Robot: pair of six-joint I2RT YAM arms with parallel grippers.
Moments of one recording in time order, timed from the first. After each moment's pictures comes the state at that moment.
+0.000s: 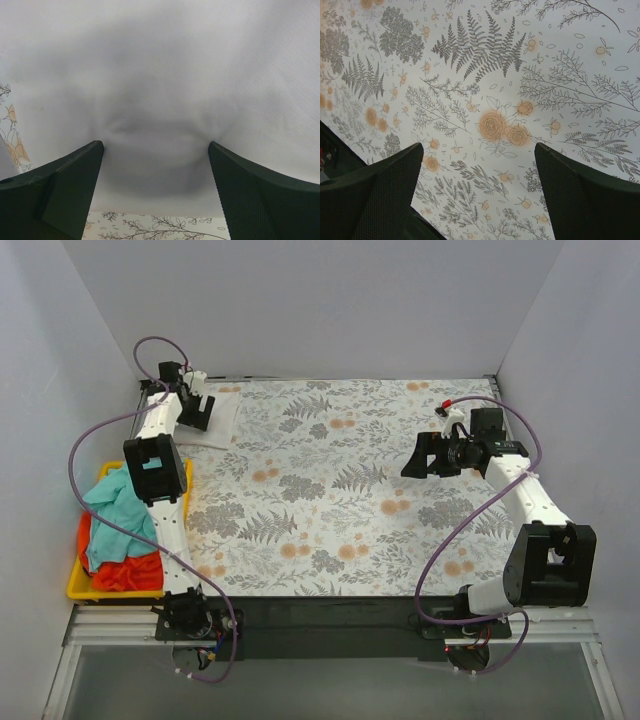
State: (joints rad) left arm 0.16 2.49 2.21 -0.70 0.03 0.43; right arm 0.01 1.41 1.06 -0.57 -0.66 -0.03
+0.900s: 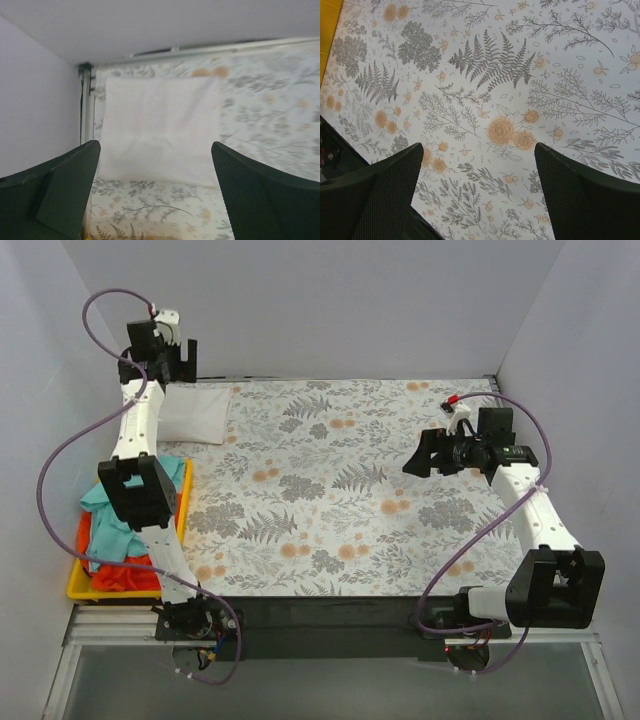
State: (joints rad) left arm 0.16 2.14 2.10 -0.53 0.04 0.24; right arm 0.01 1.31 1.06 -0.57 -0.69 -0.03
